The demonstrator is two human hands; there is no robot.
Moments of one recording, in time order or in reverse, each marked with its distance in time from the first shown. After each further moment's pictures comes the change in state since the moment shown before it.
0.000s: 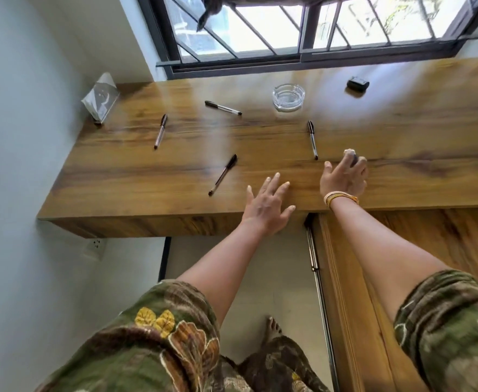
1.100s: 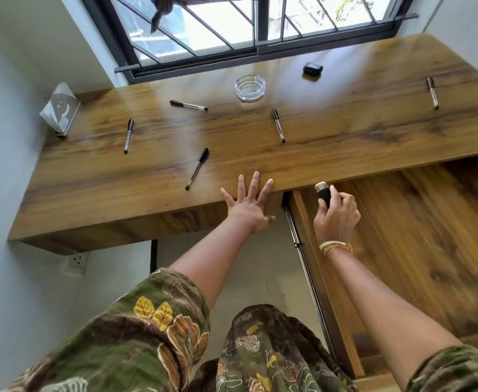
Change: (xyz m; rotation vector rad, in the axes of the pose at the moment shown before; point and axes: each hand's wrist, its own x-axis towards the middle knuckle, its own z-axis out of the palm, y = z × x) left_hand -0.025 0.019 0.015 0.285 -0.308 -0.010; right_hand -0.121 0.113 -0.016 0.073 0.212 -0.089
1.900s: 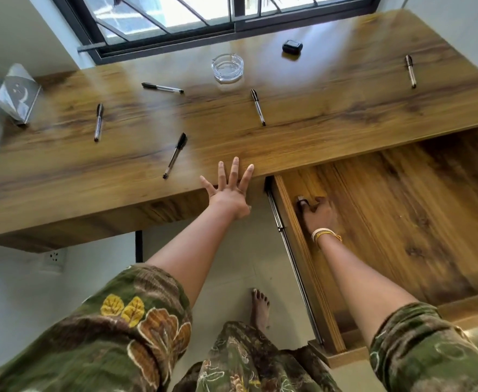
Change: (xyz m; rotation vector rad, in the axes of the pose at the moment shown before) left_hand 0.001 0.000 0.001 -0.005 -0.013 -0.028; right_hand -0.006 0.039 0.013 0.112 -0.452 0.424
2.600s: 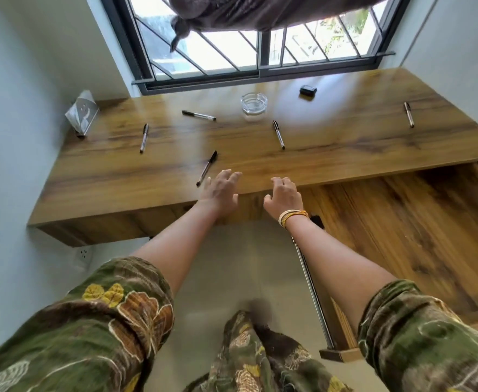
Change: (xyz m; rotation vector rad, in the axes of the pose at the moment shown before) left_hand -0.047 -0.081 -0.033 -0.217 0.401 0.070; right_hand -0.071 -0.153 0.011 -0.277 -0.013 -0.579
